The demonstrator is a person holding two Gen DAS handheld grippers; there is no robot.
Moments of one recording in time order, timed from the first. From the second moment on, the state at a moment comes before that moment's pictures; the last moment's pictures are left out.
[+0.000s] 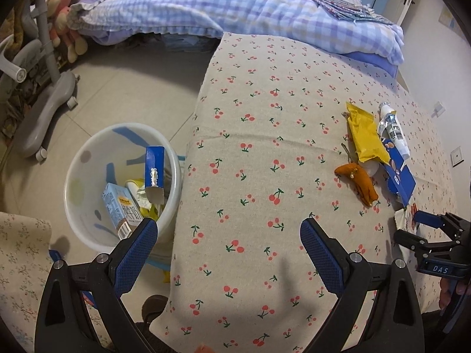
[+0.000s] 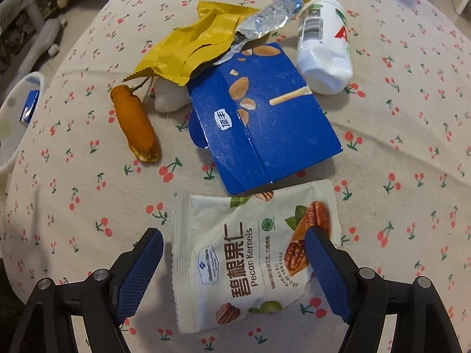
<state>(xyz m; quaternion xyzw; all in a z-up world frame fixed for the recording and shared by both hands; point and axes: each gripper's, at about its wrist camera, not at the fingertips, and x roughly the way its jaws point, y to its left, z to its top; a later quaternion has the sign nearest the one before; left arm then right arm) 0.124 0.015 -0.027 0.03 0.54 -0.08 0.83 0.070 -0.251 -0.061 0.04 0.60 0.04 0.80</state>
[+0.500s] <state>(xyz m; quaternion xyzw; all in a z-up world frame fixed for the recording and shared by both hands) 0.126 -0.026 -0.023 0.02 0.56 -0.13 0.82 0.053 -0.306 -0.046 0.08 0.58 0.02 0.81</state>
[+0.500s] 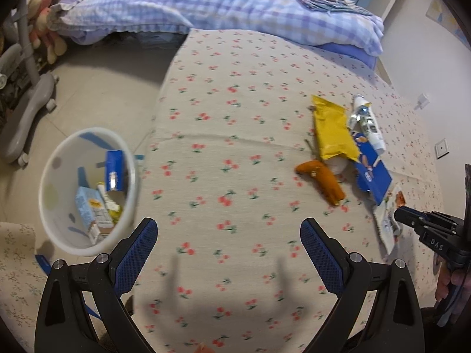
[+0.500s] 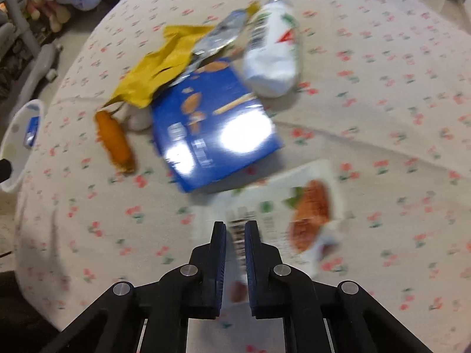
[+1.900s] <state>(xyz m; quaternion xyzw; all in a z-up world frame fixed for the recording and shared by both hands) 0.190 -0.148 -0.043 -0.01 0.57 -0.18 0.80 0.040 -0.413 0.001 0.18 0.50 -0.06 0.84</state>
